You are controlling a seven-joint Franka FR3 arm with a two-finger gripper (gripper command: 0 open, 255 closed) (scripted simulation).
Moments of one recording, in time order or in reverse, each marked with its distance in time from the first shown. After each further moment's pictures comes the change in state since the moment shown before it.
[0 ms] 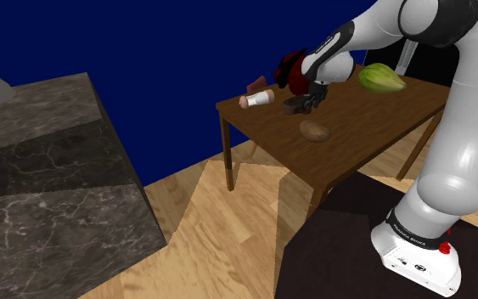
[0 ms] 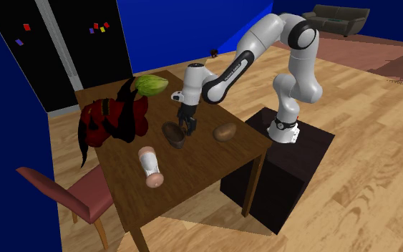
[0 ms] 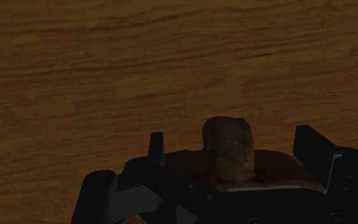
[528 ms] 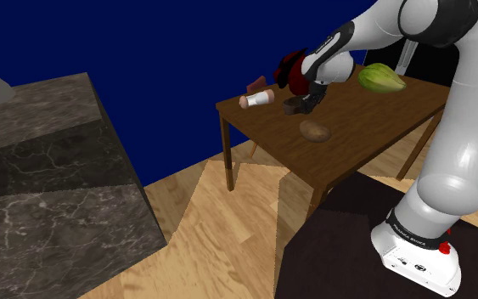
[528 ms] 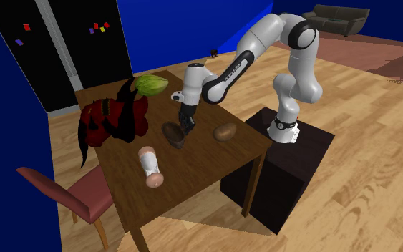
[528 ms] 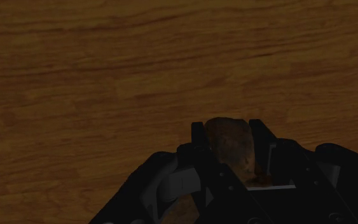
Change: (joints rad) arm 0.000 0.001 0.000 0.000 0.001 0.001 -0.001
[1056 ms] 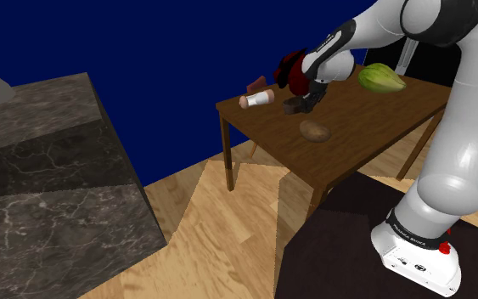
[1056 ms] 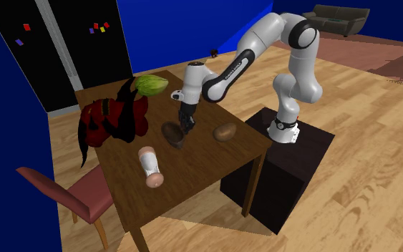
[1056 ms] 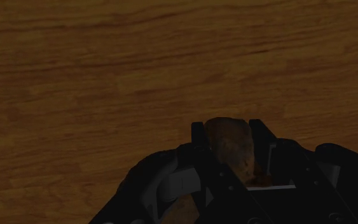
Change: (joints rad) arm 0.003 -0.011 -0.005 0.004 -0.012 -0.013 0.009
